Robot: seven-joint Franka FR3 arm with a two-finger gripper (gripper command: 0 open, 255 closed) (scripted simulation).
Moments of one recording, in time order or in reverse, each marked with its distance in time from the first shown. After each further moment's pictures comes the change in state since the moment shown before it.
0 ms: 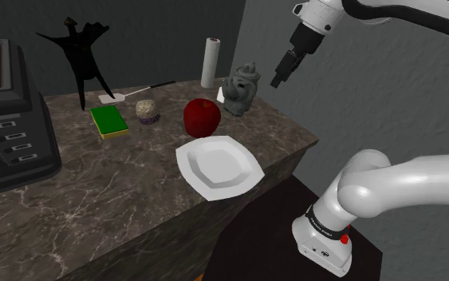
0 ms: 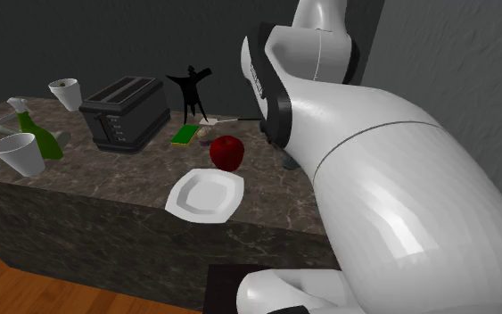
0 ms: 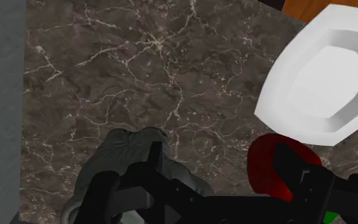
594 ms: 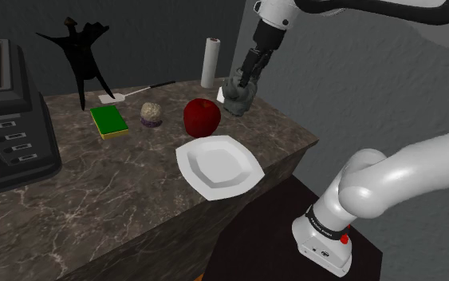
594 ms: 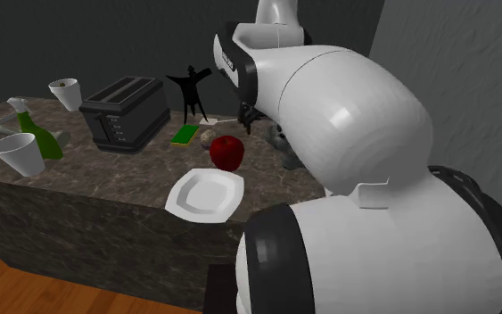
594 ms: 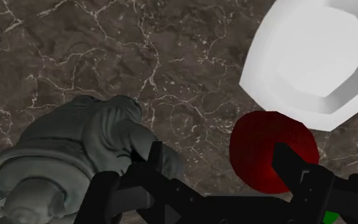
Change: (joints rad) arm 0.037 0.267 0.100 0.164 0.009 0.043 0.065
